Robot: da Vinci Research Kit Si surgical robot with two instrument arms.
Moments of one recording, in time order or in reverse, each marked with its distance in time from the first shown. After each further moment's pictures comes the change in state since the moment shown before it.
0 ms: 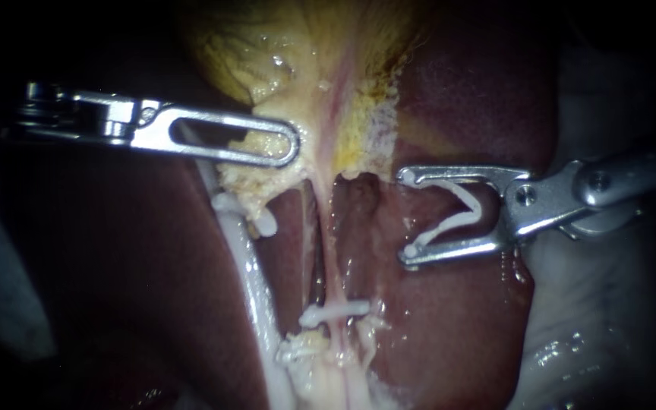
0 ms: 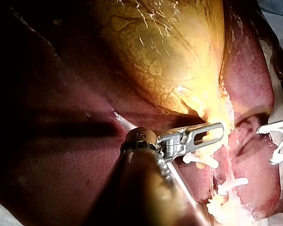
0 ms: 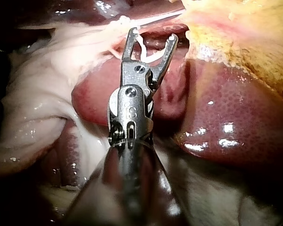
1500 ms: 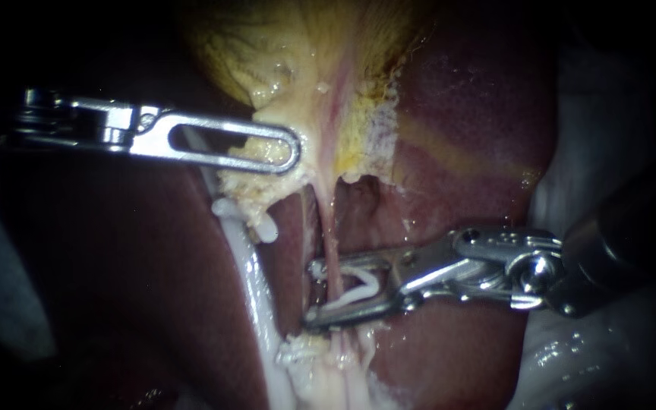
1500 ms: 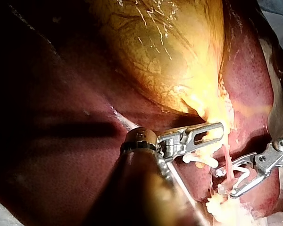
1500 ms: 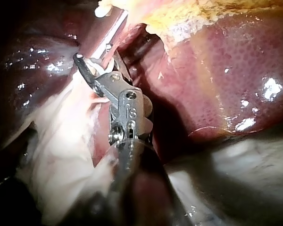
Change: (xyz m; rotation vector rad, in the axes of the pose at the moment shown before) right arm -0.007 -0.002 0.013 0.150 -0.085 0.513; left arm 0.000 0.000 0.000 -0.004 -0.003 0.002
